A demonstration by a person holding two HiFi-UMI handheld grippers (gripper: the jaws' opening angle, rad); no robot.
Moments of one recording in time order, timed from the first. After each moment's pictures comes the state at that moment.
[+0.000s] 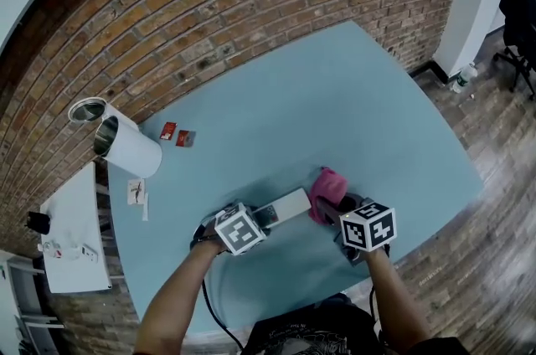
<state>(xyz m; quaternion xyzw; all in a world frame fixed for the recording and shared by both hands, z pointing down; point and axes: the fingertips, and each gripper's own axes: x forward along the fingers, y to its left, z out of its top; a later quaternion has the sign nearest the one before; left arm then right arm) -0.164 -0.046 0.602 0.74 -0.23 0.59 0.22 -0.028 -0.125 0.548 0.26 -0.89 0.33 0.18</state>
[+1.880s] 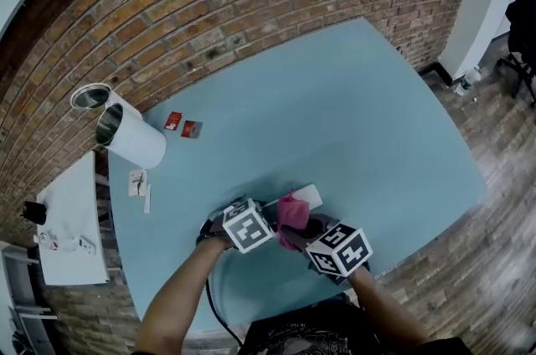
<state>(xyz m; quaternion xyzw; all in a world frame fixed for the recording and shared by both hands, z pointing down) -0.161 -0.047 0.600 0.76 -0.23 0.57 0.21 -0.124 -0.031 0.530 0.11 -0.92 0.29 0.22</state>
